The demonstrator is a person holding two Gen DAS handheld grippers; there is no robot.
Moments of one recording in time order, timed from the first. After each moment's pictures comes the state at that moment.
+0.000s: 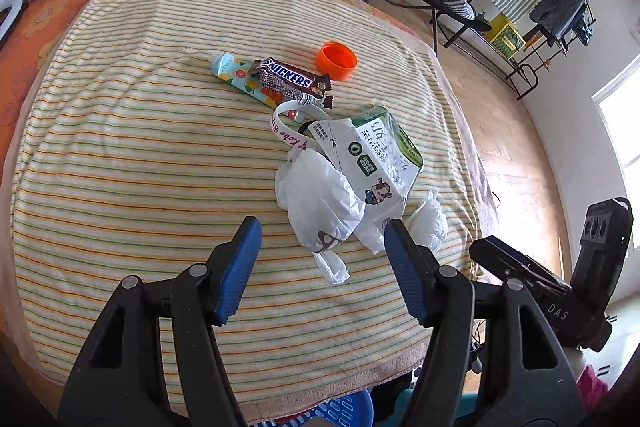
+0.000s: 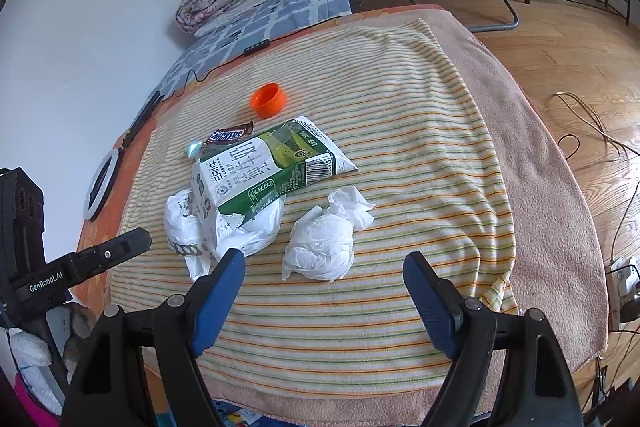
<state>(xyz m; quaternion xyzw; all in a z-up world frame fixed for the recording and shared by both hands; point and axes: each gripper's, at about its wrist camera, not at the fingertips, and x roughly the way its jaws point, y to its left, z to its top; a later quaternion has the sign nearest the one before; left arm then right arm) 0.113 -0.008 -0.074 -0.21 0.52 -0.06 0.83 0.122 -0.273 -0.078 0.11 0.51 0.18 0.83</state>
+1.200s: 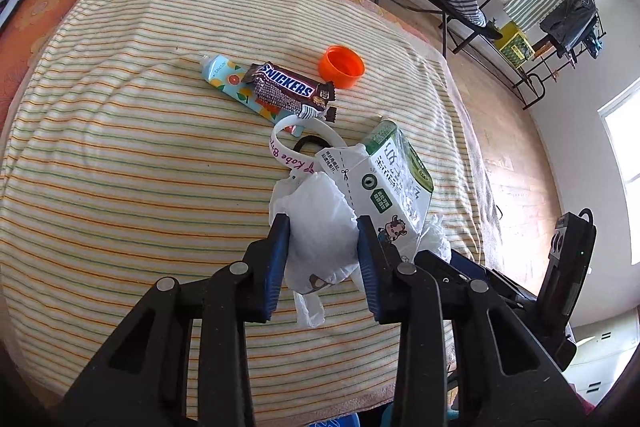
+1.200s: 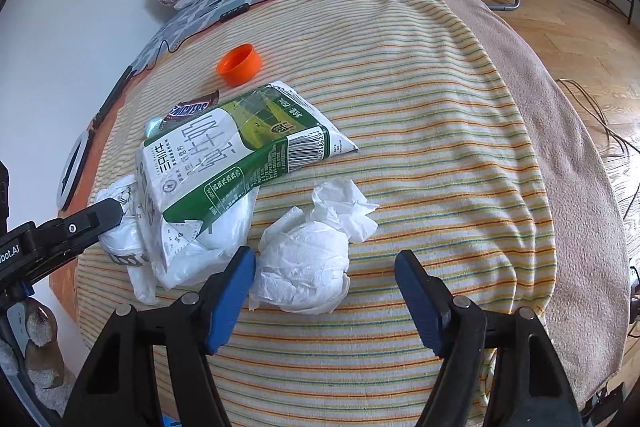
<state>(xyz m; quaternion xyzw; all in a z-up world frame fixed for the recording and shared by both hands) 0.139 -0.013 -0.079 -0.21 0.52 -0.05 0.83 0.156 -0.252 -0.124 0.09 0.56 0.16 0.81</state>
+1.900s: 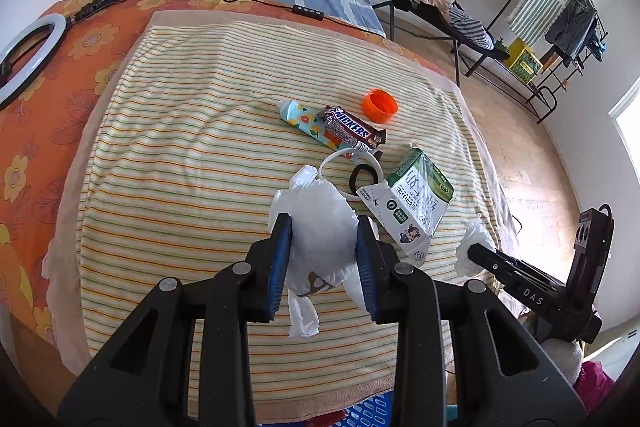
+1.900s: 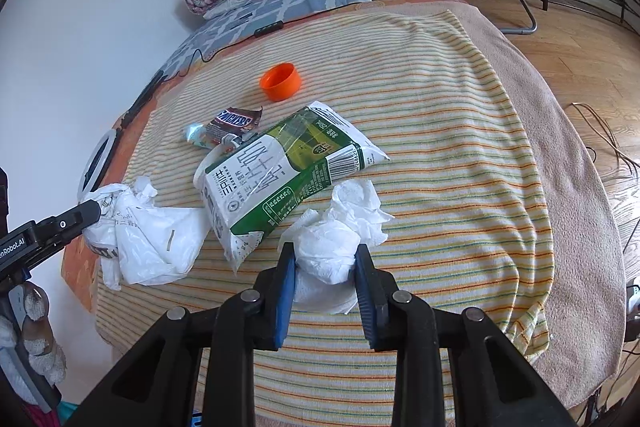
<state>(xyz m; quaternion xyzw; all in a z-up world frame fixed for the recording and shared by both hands) 0.089 0.040 -0.039 -0.18 0.47 -0.01 0.86 0.125 -0.248 -0.086 0.09 0.51 0.20 0.83</state>
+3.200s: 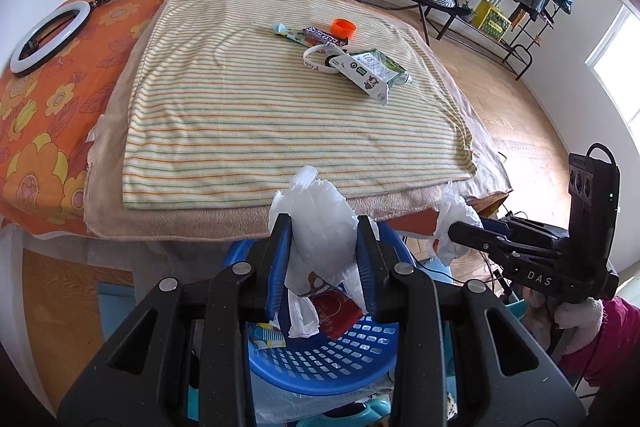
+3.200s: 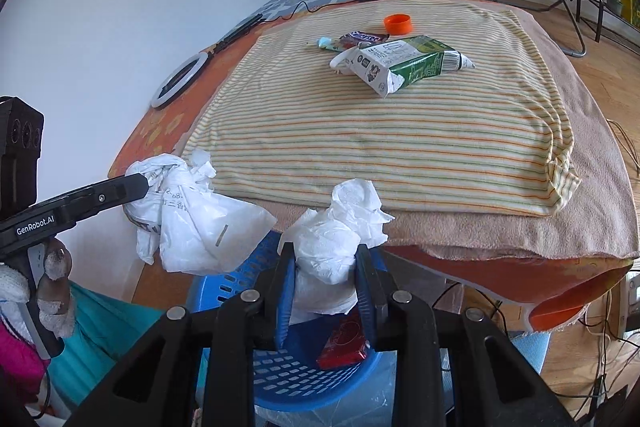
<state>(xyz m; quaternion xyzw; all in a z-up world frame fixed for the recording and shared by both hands) -0.103 0.012 -0.039 -0.13 0.48 -0.06 0.86 -0.055 -0.228 -0.074 0.03 0.51 0.31 0.80</state>
